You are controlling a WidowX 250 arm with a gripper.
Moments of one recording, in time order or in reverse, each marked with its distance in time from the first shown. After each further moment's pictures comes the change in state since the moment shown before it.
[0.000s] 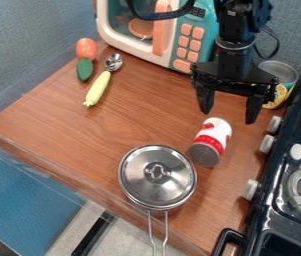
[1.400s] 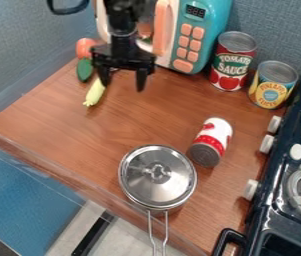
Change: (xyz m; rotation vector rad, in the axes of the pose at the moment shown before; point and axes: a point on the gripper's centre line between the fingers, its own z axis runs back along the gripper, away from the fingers) arm 0.028 0.200 -0.028 0.234 -0.050 0.304
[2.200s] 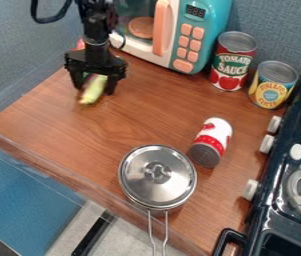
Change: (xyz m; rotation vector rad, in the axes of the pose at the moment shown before) arm 0.010 0.046 -0.027 0.121 -0.015 0.038
